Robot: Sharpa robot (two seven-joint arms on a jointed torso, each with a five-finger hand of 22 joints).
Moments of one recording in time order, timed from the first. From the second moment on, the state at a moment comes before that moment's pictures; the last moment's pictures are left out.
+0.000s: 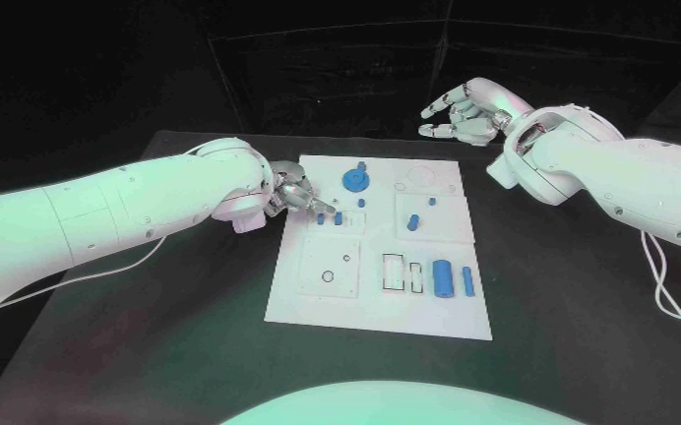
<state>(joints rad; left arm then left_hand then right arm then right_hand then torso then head) 1.26 -0.71 -0.11 1.33 -0.96 0.11 -0.44 0.92 -0.08 0.16 0.14 0.05 0.92 0.02 0.81 0.41 1.32 -0.05 1.19 0.97 1.47 -0.10 1.56 1.31 0.08 1.46 0.01 1.33 1.24 1.30 -0.76 -0.02 1.36 -1.06 -0.35 0.04 1.38 0.01 -0.09 0.16 0.42 0.87 0.17 0.15 0.08 1.33 0.07 1.26 1.27 1.47 0.00 1.40 1.30 0.08 1.37 0.10 1.30 1.07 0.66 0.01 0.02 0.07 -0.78</state>
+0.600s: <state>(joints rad) 1.26 -0.71 -0.10 1.35 -0.88 -0.12 -0.13 1.28 0.00 0.24 -0.01 0.05 0.75 0.14 0.61 0.27 0.90 0.06 0.75 0.51 1.30 -0.01 1.14 0.99 0.16 1.16 0.08 0.75 0.63 1.30 -0.76 -0.02 1.35 -1.07 -0.35 0.04 1.38 0.01 -0.09 0.16 0.43 0.87 0.17 0.15 0.08 1.30 0.07 1.23 1.24 1.47 0.00 1.36 1.25 0.09 1.34 0.10 1.26 1.01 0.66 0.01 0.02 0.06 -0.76</state>
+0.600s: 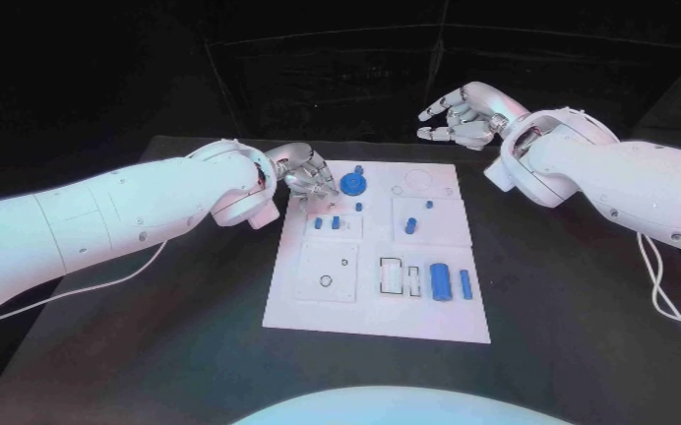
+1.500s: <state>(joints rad) 1.26 -0.49 -0.12 1.14 -1.40 -0.16 0.13 1.32 -0.08 0.26 -0.11 0.05 0.87 0.16 0.37 0.09 0.86 0.10 0.47 0.19 1.44 0.01 1.30 1.10 0.16 1.34 0.11 0.82 0.69 1.30 -0.75 -0.02 1.35 -1.07 -0.36 0.04 1.39 0.02 -0.09 0.17 0.43 0.87 0.17 0.16 0.08 1.23 0.07 1.12 1.14 1.47 0.00 1.27 1.16 0.11 1.29 0.09 1.17 0.87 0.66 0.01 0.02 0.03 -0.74</state>
